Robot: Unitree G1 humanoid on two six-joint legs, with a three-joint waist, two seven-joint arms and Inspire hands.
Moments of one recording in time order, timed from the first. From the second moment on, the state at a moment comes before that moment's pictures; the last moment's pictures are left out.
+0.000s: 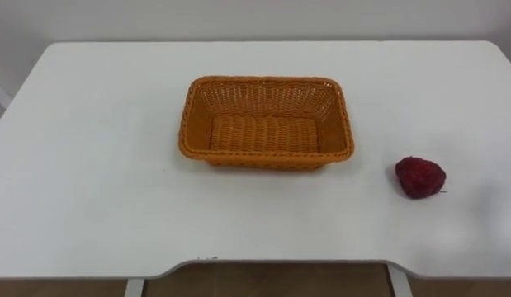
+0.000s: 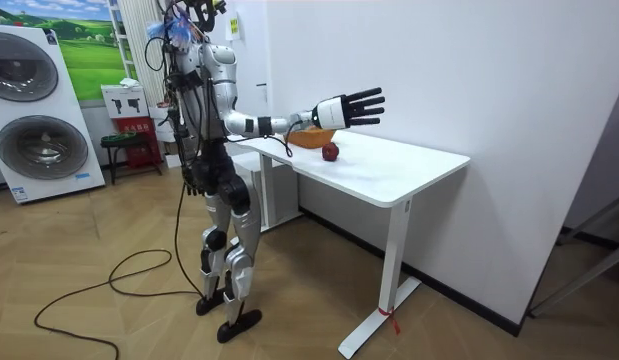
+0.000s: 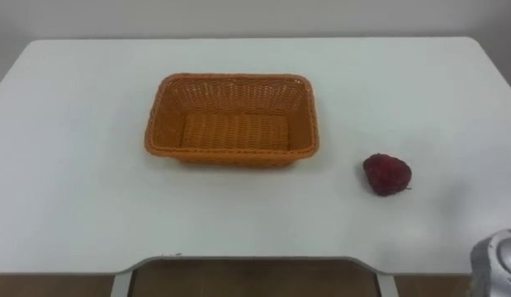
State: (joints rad) left arm 0.26 0.22 0.21 1.12 0.23 0.00 0.11; right arm 0.06 -0.27 -0.42 0.05 0.05 -0.20 -0.94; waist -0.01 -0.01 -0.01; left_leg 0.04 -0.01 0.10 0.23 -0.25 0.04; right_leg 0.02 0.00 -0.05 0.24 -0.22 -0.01
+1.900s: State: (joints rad) left arm 0.25 0.23 0.15 1.12 0.23 -0.04 0.06; right arm 0.06 -0.31 -0.14 0.69 -0.18 -0.35 -0.46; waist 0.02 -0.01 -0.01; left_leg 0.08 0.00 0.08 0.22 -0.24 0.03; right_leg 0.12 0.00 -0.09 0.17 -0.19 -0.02
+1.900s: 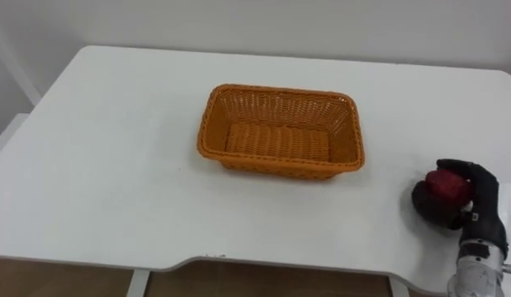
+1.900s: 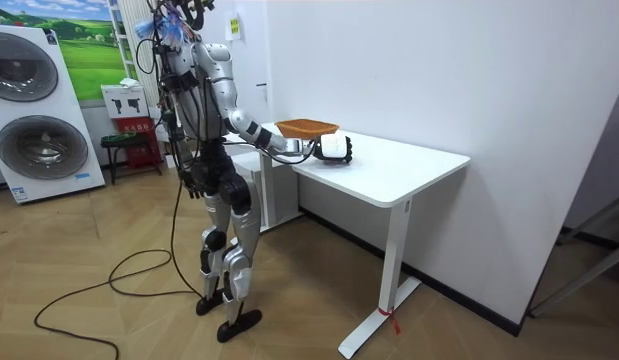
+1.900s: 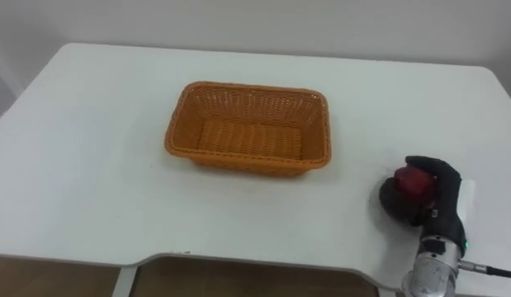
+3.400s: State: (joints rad) left arm 0.22 0.22 0.09 1.16 0.25 -0.04 0.04; right arm 0.03 -0.26 0.13 -0.04 -0.18 -0.22 -0.33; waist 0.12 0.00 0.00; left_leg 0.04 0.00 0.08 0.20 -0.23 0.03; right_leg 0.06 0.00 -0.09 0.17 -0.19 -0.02
